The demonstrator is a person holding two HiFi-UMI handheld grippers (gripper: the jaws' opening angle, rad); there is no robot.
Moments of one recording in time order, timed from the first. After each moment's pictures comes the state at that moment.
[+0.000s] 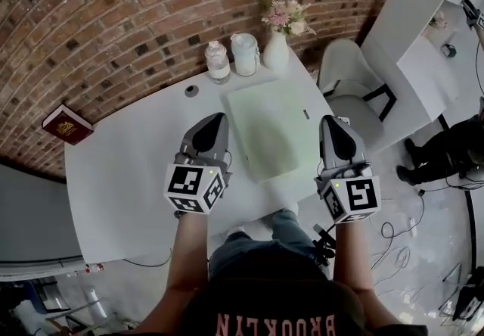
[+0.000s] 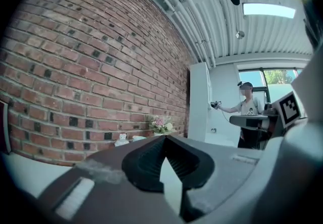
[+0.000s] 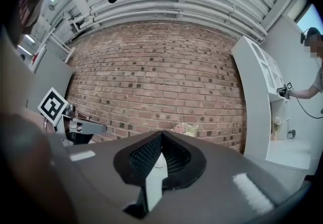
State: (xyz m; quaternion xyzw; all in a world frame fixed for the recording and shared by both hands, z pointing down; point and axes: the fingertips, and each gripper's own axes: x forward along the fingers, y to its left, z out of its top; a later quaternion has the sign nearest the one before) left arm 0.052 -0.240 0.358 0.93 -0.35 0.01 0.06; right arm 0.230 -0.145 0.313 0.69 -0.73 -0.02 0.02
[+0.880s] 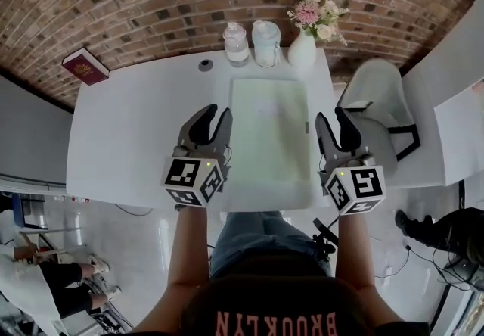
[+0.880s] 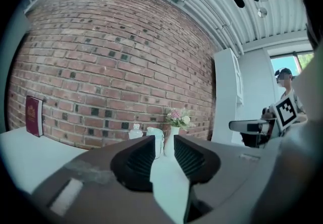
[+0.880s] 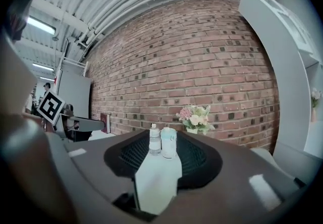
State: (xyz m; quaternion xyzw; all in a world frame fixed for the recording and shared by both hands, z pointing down) left arm 0.093 -0.248 0.390 0.85 -0.51 0.03 0.10; right arm 0.309 -0.229 0.365 0.55 -0.83 0.05 0.03
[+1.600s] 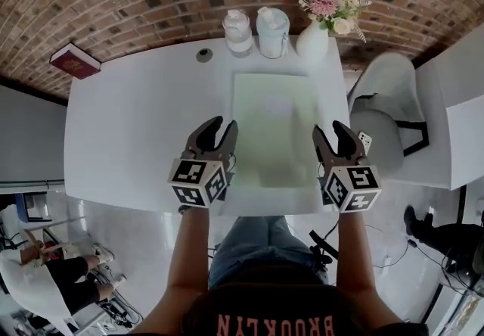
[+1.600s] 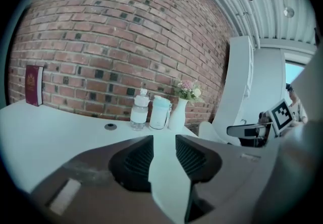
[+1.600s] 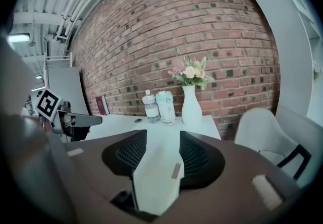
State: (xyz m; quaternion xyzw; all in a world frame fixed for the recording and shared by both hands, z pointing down) left arm 0.088 -0.268 0.489 0.83 -0.50 0.10 0.22; right arm 0.310 -0.256 0.480 0.54 -0.81 0.20 0.12
